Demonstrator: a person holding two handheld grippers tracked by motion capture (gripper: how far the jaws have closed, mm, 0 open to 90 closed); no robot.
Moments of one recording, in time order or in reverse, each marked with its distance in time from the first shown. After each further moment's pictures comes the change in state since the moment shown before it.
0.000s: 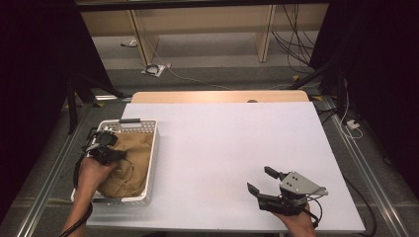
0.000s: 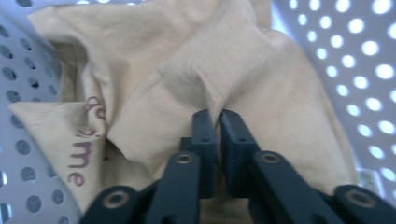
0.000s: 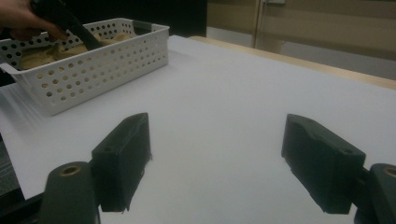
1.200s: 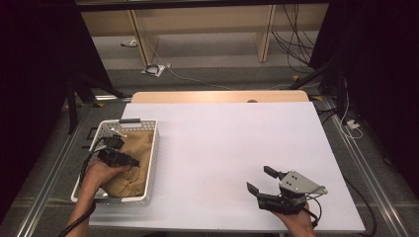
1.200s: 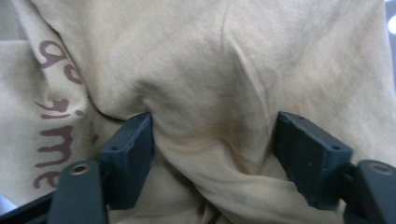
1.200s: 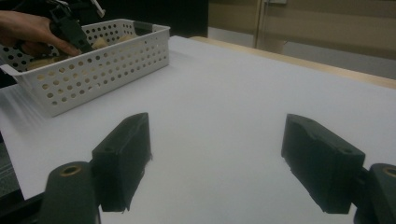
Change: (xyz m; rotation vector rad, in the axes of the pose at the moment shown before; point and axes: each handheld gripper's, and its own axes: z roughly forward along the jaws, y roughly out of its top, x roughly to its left) left arm 0.005 -0.002 0.041 0.183 -0.151 -0.086; right arm -0.001 0.000 0.002 -0.001 0.009 0.006
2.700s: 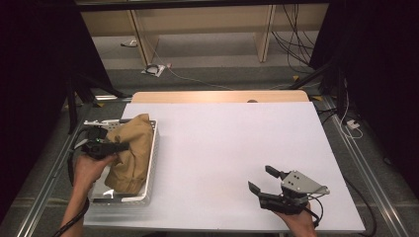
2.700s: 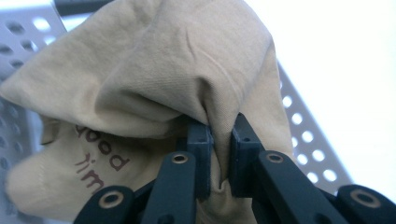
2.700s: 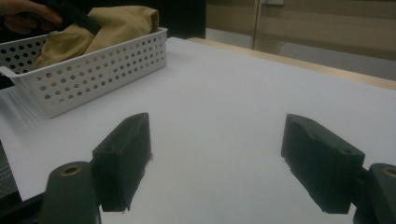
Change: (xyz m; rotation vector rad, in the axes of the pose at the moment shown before) left arm -0.001 -0.004 -0.070 -0.373 -0.117 0.009; right arm -0.002 0.000 -0.002 -0.011 -0.009 0.002
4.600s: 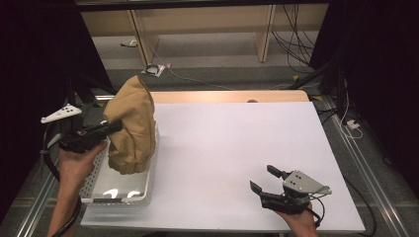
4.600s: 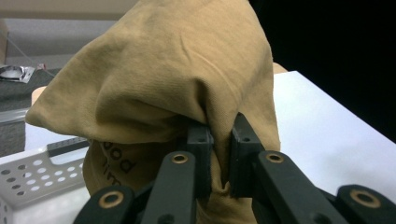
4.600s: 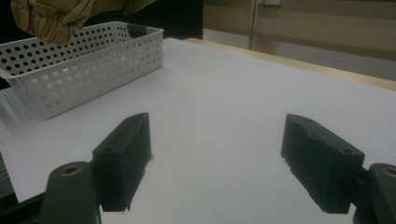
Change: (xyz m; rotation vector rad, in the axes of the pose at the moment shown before) left arm -0.060 0.022 -0.092 -0.384 -0.119 0.089; right arm -0.002 0.000 -0.003 0.000 -0.011 0.007
